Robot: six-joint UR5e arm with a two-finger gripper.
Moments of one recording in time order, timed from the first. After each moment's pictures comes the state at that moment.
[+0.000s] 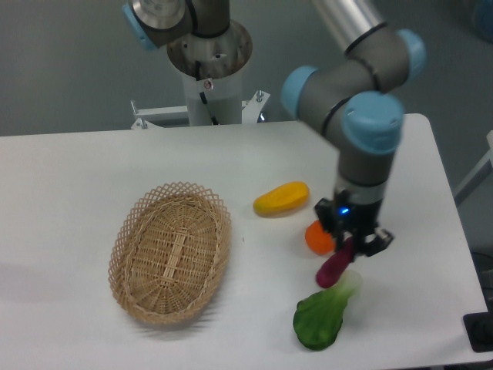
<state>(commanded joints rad) 2.68 -1.97 -1.33 -1.18 1.43 1.45</state>
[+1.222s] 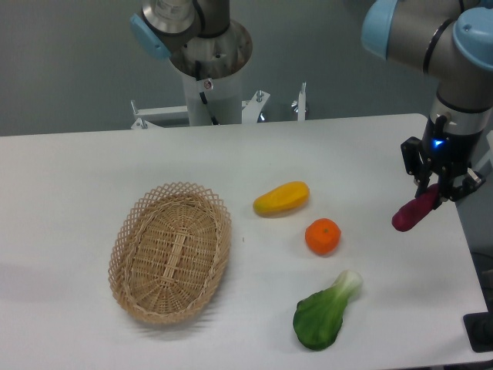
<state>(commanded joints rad) 2.79 -1.96 -1.32 -1.21 1.43 1.66</state>
